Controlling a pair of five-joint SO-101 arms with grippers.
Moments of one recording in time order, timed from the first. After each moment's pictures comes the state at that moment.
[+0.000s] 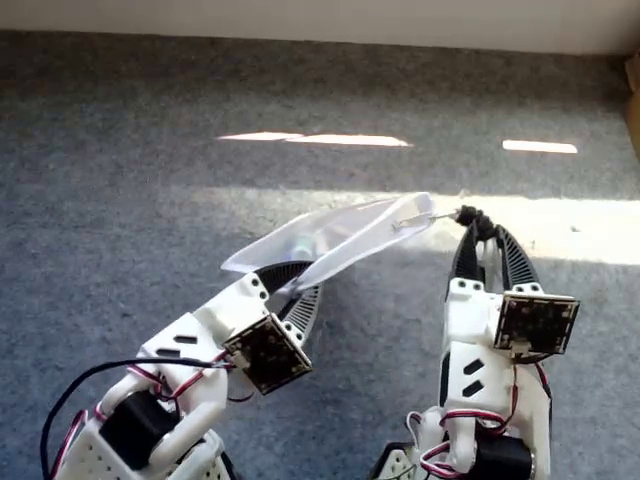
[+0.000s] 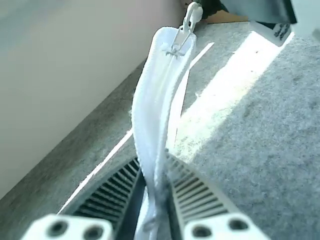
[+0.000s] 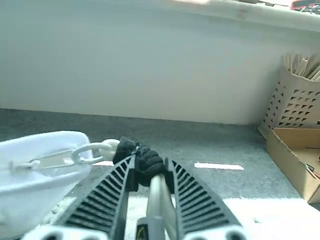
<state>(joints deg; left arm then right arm) 32.9 -90.7 67.6 50.2 -19.1 9.1 -105.2 69.1 48.6 9.5</state>
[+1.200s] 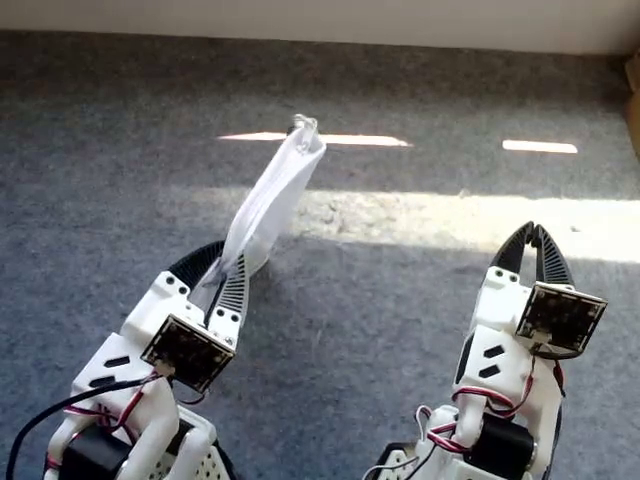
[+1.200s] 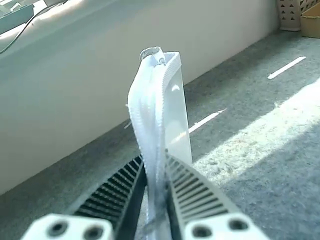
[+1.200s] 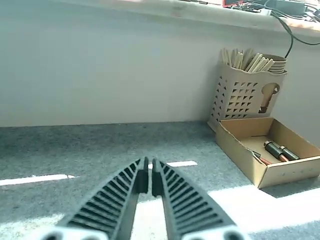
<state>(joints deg) 18.5 -103.2 63.1 59.7 -16.2 18.7 -105.1 75.6 38.8 9.6</state>
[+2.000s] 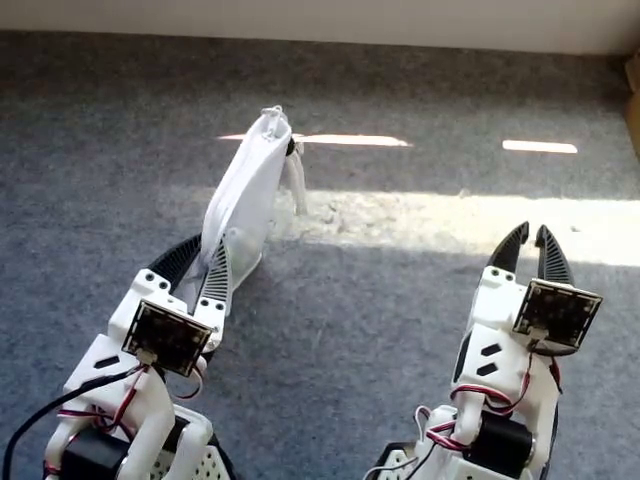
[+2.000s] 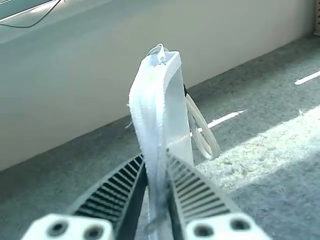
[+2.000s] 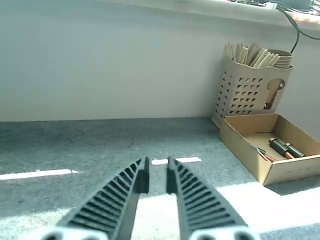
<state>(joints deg) 12.4 -103.2 63.1 59.7 -11.6 17.0 -104.9 76.5 38.8 9.6</state>
